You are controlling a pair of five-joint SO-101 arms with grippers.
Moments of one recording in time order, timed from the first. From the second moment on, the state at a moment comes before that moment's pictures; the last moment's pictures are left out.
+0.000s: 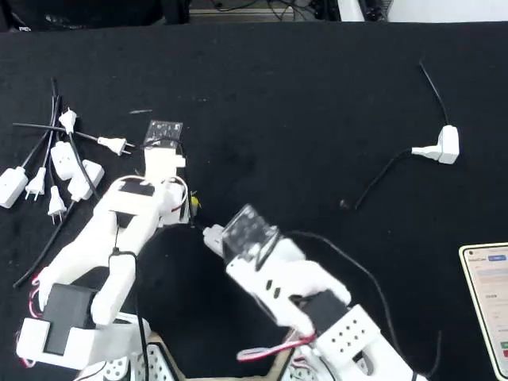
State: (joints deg) left arm 3.5 -10.4 49.9 32.8 0.6; right arm -39.9 -84.7 94.4 36.8 15.7
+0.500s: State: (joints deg) left arm -6.7 -10.4 49.9 27.7 10.5; right arm -45.4 -72.7 92.4 37.7 15.7
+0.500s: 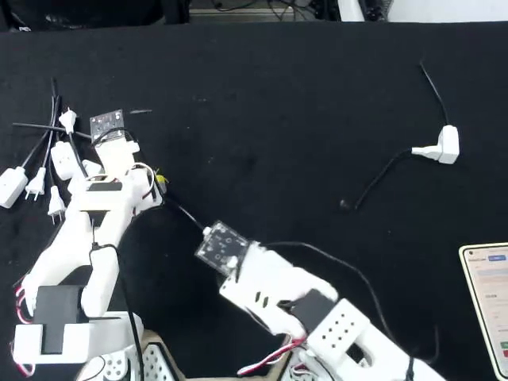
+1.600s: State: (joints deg) left arm 0.0 -11.1 49.8 40.5 -2.7; right arm -28.7 -25.7 68.9 29.8 13.3
